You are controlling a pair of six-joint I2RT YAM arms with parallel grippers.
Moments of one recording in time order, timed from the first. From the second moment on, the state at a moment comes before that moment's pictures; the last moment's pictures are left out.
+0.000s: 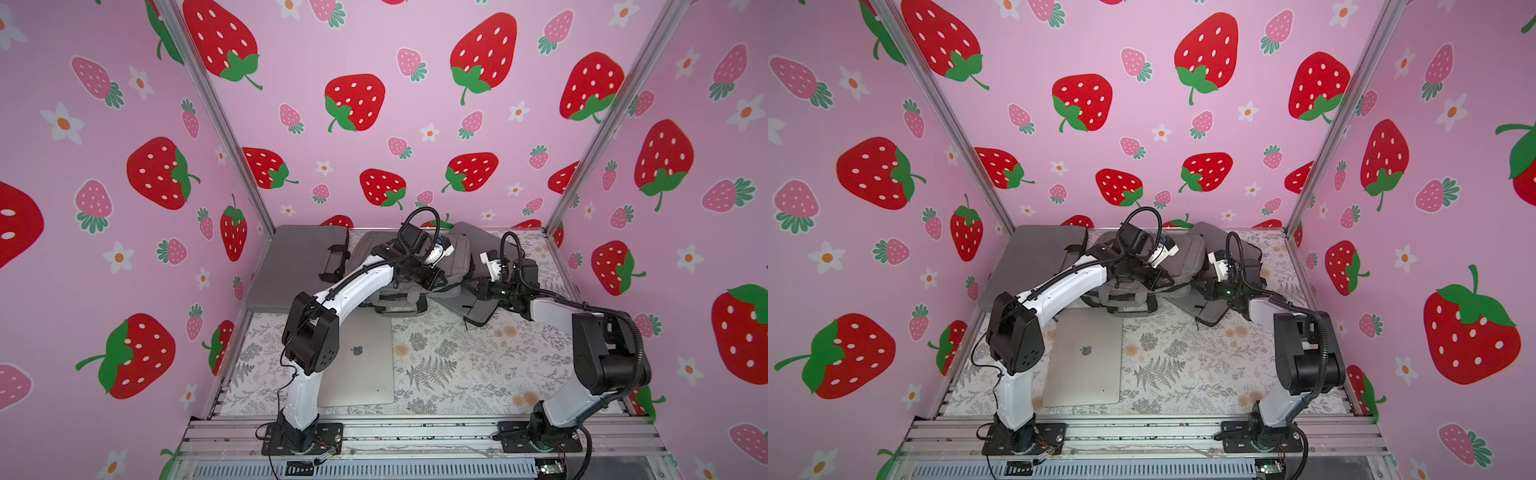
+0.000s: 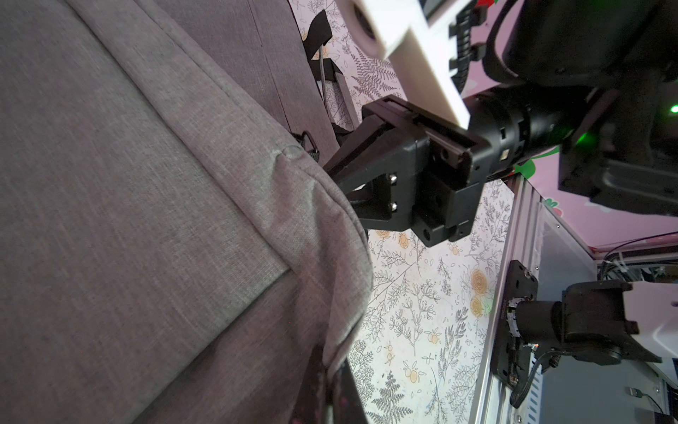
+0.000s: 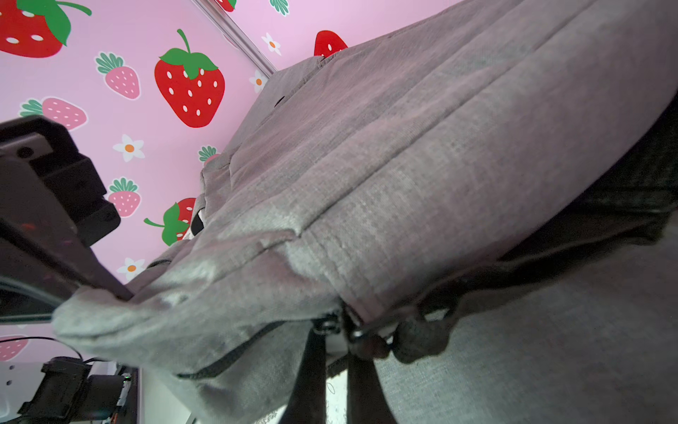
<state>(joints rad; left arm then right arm) -0.64 2.01 1.81 -0.67 0.55 0.02 0.19 1.64 0.83 0.25 -0.85 0.22</state>
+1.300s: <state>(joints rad) -0.66 2.10 1.88 -0.76 0.54 0.02 0.53 1.35 0.76 -0.09 -0.39 0.05</state>
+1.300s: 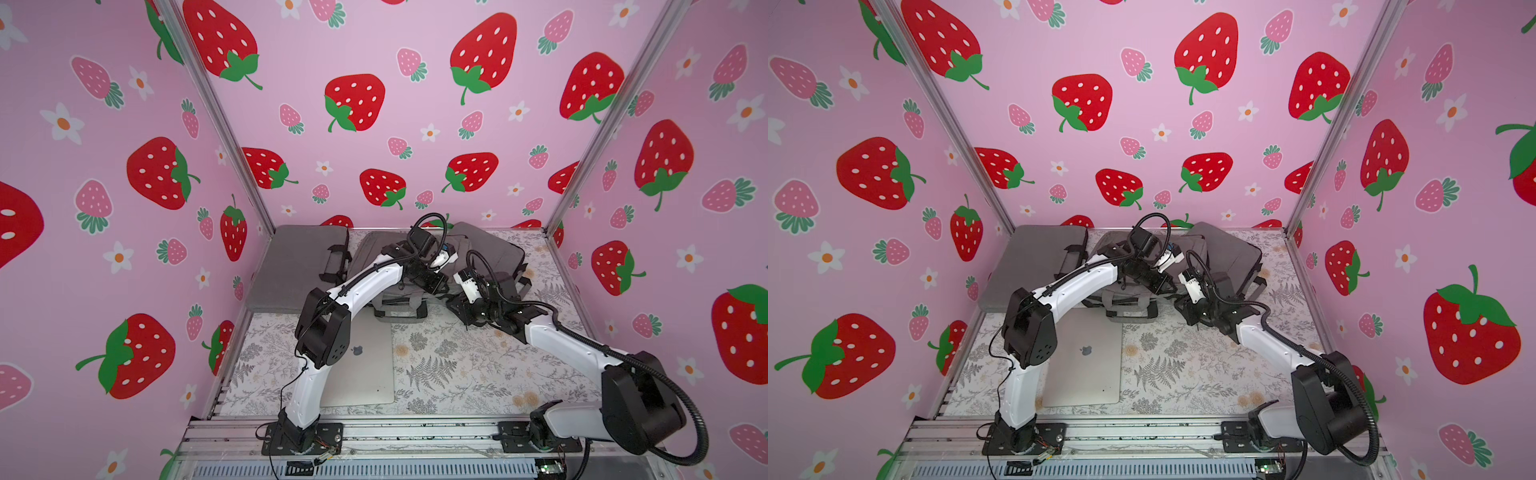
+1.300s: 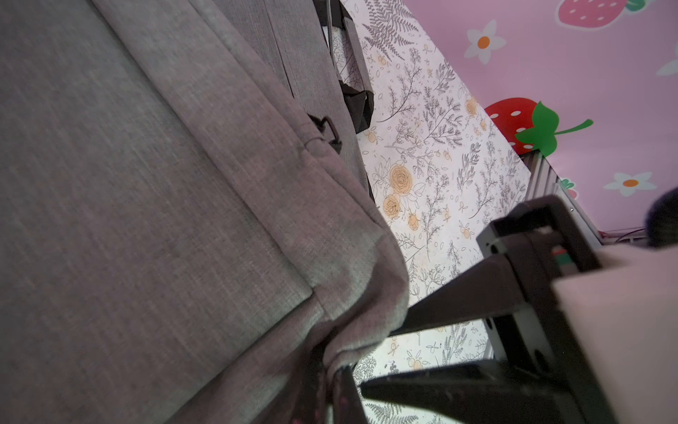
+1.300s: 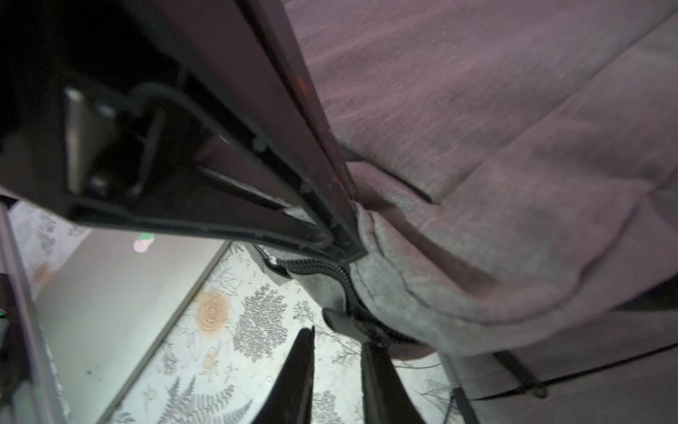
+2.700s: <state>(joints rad) -0.73 2.05 1.80 -0.70 0.37 0.06 0.25 1.50 0.74 0.27 -0.75 0.96</state>
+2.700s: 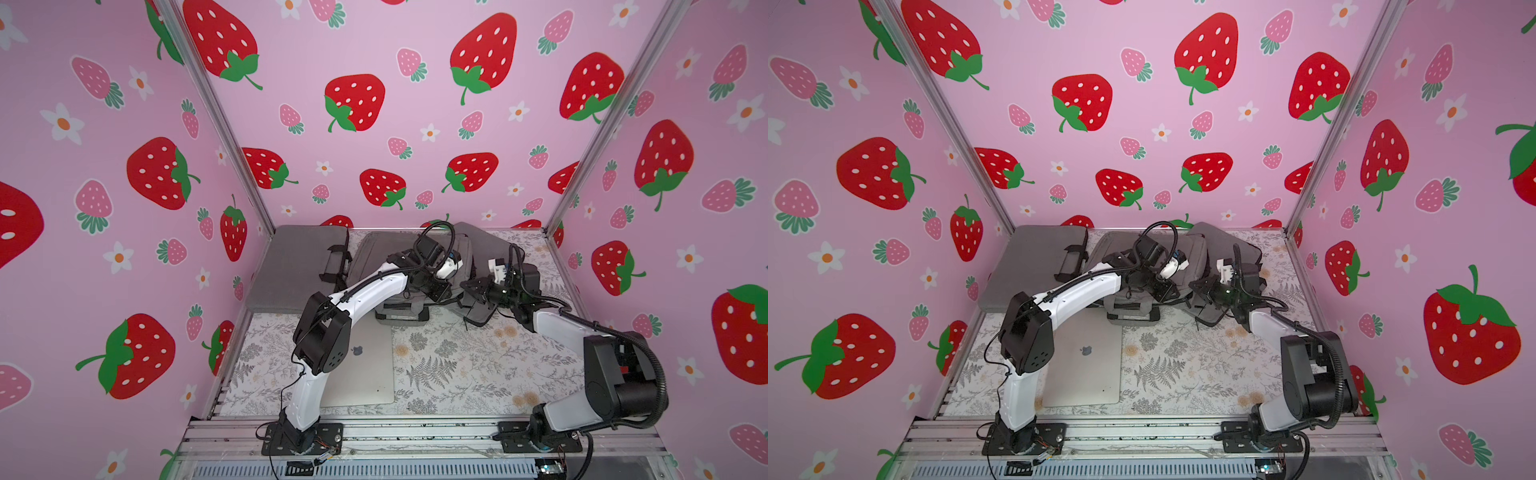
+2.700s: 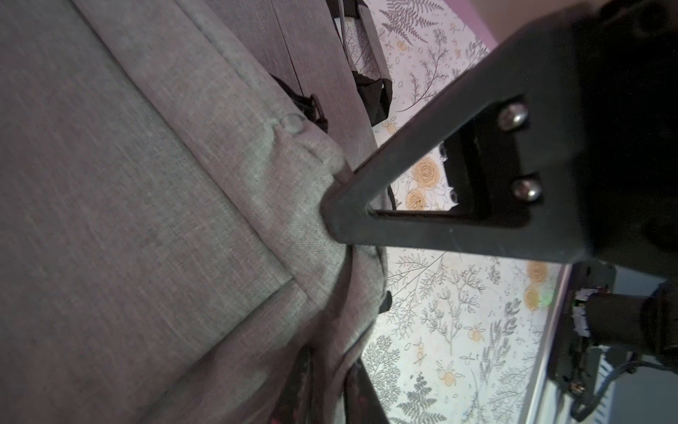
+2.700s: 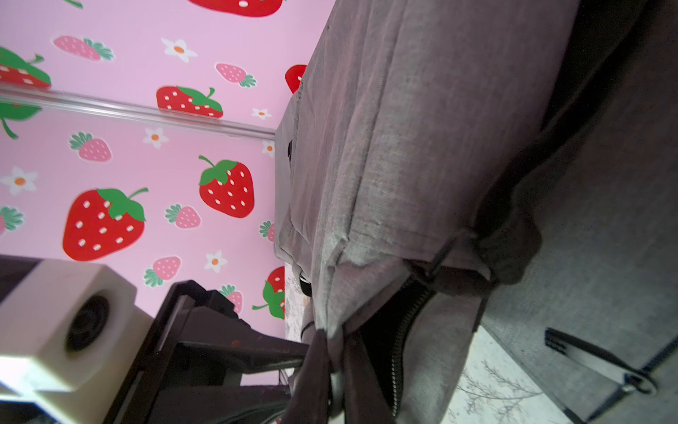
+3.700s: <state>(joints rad) -0.97 1.94 1.56 -0.52 -0.06 -0.55 0.26 1.54 0.78 0.23 -0.84 1.02</state>
